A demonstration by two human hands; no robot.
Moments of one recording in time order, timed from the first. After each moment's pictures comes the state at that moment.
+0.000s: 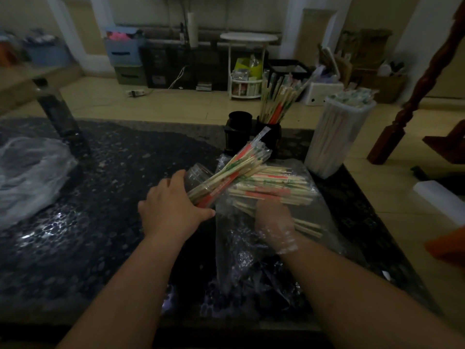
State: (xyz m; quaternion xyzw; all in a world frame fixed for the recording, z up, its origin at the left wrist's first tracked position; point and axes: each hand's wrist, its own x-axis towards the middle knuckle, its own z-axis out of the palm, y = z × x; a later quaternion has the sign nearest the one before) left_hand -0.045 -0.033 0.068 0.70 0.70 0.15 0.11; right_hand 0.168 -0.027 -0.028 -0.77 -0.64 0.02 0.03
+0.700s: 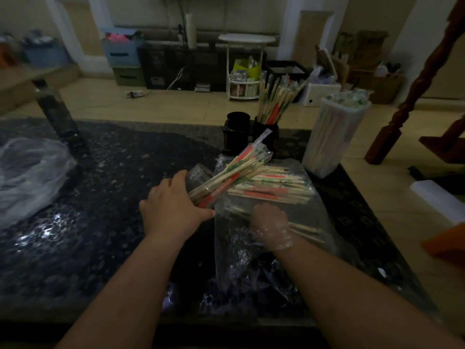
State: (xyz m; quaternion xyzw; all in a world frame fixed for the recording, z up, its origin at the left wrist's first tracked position) left_hand -0.044 -0.036 0.068 0.70 0.69 0.14 0.10; right_hand 0.154 -0.040 -0.016 -0.78 -0.62 0.08 0.00
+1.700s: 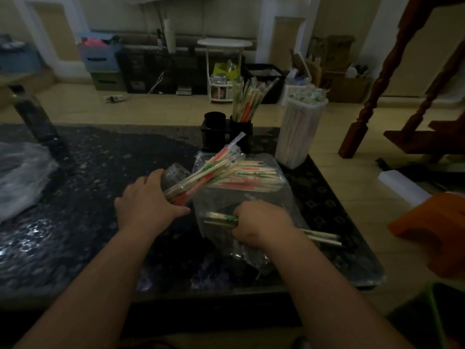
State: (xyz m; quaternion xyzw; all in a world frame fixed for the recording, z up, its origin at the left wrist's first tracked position) left_hand -0.053 -0.065 0.076 0.72 0.68 0.14 0.07; right_hand 0.138 -0.149 0.096 -0.73 -0.66 0.16 -0.06
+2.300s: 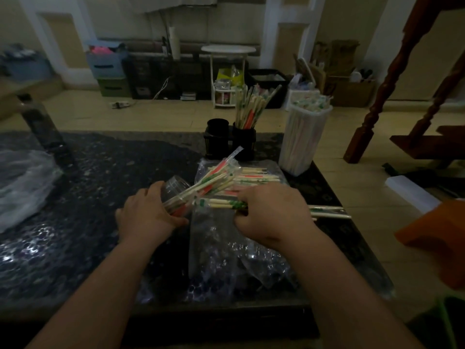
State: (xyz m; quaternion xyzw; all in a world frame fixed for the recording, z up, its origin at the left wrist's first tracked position) left_hand -0.055 -0.057 0.070 0.71 0.69 0.11 0.09; right_hand 0.148 -0.162 0.141 -0.68 -0.72 -0.01 0.11
